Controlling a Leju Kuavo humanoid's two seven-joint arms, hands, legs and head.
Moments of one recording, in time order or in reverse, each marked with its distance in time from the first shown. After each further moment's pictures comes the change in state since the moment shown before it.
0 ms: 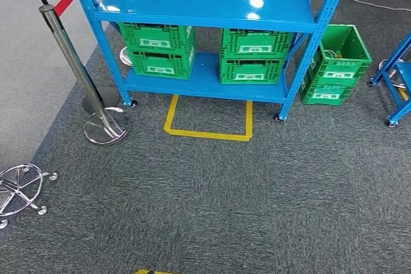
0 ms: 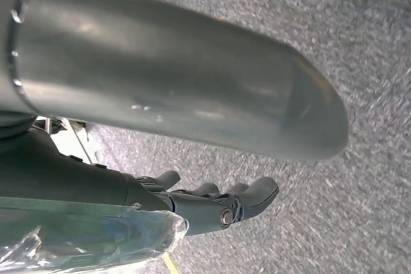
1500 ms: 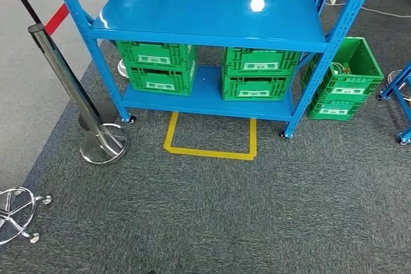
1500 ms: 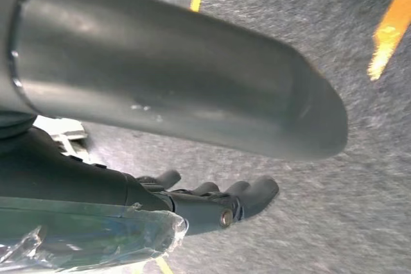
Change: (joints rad) left arm -0.004 -0.004 0.000 0.000 -0.011 -0.002 0.012; right arm -0.005 0.002 -0.071 0.000 -0.034 -0.019 0.034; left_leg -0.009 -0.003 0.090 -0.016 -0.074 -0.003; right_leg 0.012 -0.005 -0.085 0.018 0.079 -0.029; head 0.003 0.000
